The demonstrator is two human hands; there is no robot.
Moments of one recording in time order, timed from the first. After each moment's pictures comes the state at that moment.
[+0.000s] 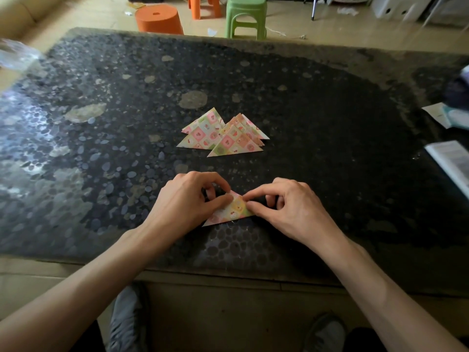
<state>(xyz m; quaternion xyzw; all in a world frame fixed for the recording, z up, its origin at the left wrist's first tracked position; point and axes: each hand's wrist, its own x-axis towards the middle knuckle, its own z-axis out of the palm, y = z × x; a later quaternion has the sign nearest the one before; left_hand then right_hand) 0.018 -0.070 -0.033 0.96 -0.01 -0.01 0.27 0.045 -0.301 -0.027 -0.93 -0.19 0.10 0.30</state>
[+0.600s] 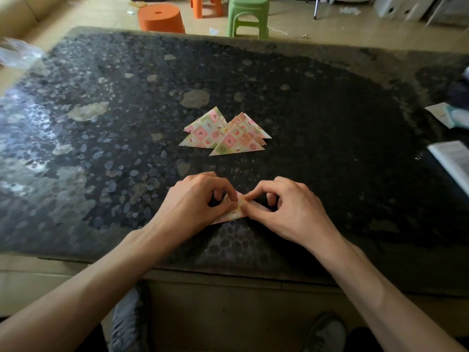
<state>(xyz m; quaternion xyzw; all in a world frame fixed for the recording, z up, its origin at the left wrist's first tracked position) 0.011 -0.074 -0.029 0.96 -0.07 -0.01 0.26 0.038 -0.295 -0.022 -0.94 -0.17 0.10 0.29</state>
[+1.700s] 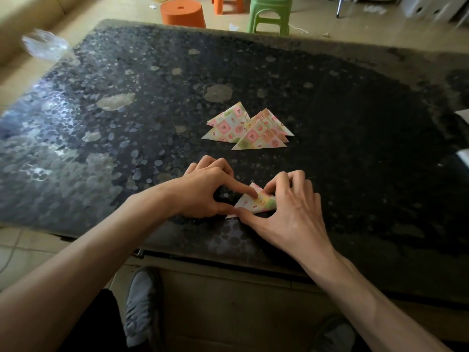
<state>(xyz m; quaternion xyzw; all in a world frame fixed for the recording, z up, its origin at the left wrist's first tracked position) 0.021 -0.044 -0.001 0.95 -0.15 -0.20 0.19 0.013 -0.252 -0.033 -0.98 -0.13 0.05 0.17</state>
